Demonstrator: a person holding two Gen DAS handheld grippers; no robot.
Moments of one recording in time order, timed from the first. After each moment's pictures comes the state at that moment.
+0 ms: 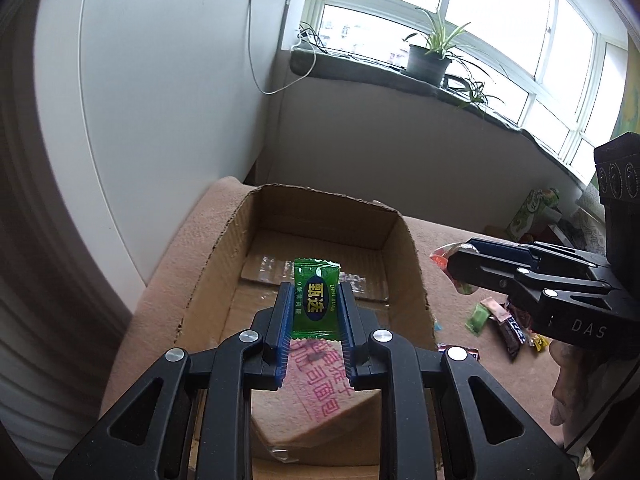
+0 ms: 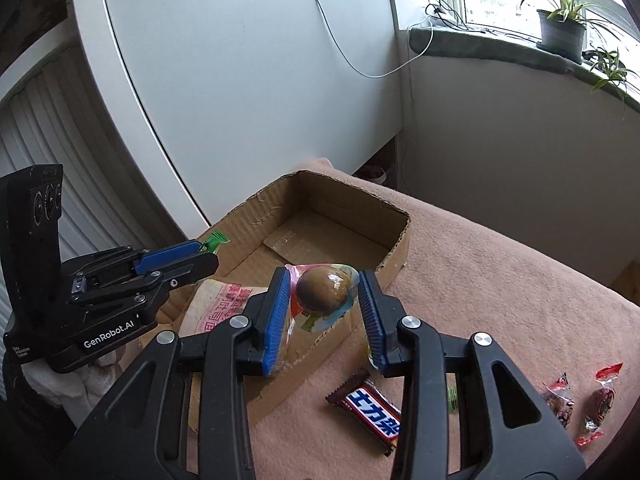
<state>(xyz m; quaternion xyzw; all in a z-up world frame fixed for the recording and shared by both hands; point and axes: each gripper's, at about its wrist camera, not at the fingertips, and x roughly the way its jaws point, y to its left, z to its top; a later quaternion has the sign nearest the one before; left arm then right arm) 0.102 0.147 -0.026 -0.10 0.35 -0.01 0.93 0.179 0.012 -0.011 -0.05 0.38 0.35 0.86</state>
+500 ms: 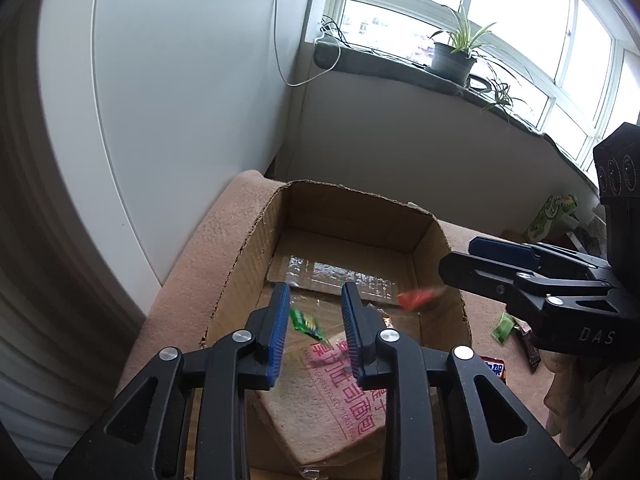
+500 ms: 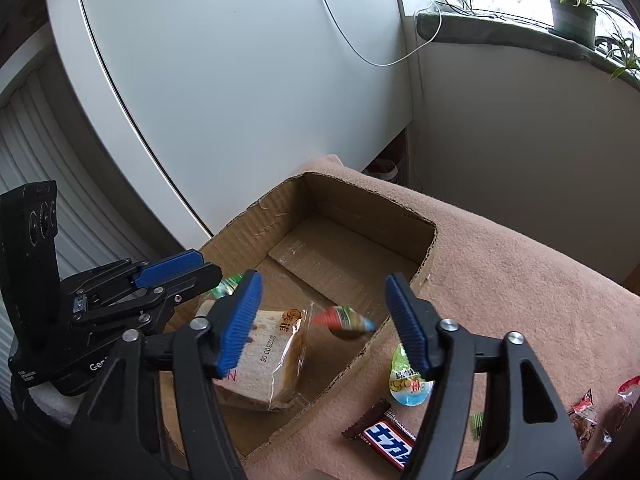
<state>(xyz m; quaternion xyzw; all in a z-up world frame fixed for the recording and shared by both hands) 0.113 0.162 -0.035 -0.11 0.36 0.02 0.93 0.194 0.025 -0.017 -0.03 0.38 0.35 0.85</state>
